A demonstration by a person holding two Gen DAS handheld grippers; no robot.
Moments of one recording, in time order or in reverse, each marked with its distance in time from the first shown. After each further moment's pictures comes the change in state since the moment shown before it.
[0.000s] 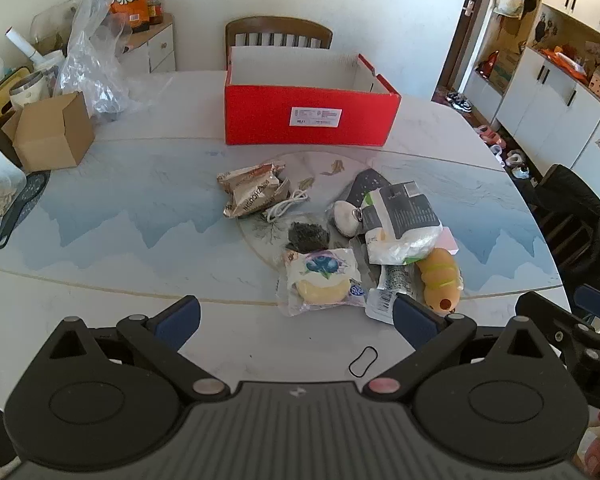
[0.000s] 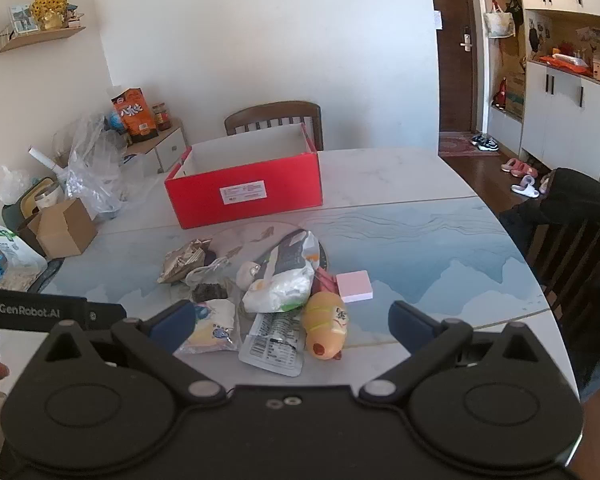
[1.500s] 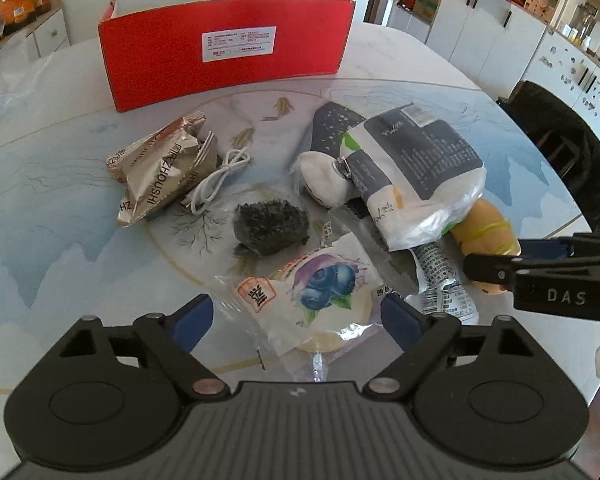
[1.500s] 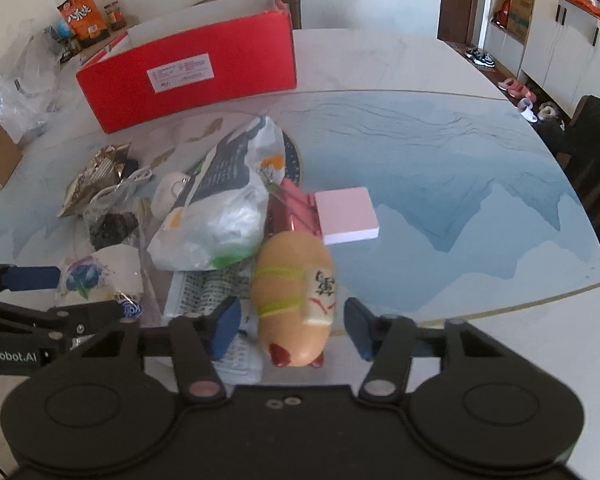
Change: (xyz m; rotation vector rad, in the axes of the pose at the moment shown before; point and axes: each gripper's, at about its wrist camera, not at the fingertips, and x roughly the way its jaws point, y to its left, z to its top) left arm 0.161 0.005 0.015 0.218 0.114 -0.185; right arm 0.162 -0.020 -0.011 0.018 0.336 -0.087
